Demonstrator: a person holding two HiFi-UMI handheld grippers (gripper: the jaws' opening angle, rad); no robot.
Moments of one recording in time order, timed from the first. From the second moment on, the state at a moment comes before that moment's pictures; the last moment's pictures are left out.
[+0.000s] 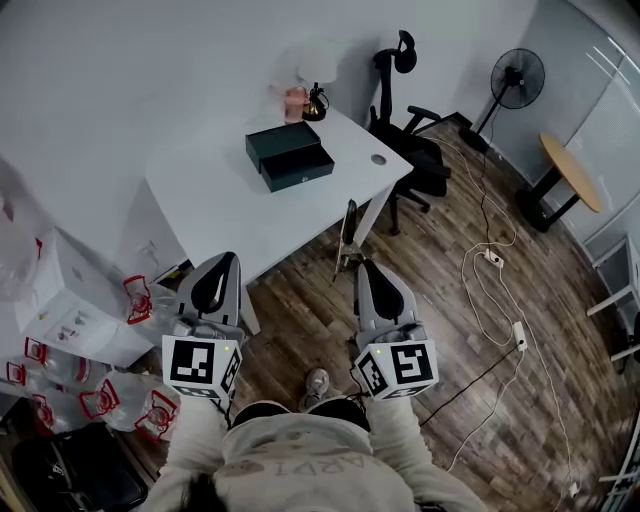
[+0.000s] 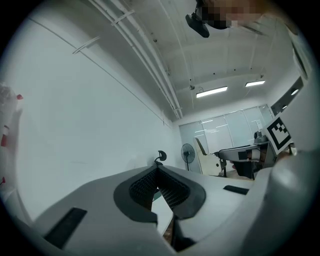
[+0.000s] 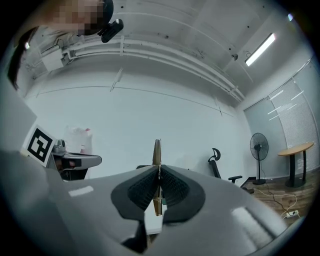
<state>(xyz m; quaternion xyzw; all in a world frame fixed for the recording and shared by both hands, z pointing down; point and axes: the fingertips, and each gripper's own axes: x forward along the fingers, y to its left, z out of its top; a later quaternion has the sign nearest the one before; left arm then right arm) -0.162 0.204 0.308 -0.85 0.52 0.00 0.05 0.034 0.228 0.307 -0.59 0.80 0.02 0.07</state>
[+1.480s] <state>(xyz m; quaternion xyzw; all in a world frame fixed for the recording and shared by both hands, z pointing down) -0.037 0.070 0.309 -0.83 0.56 0.00 0.05 0.145 0.076 0.307 -0.54 0.84 0.01 0.09</state>
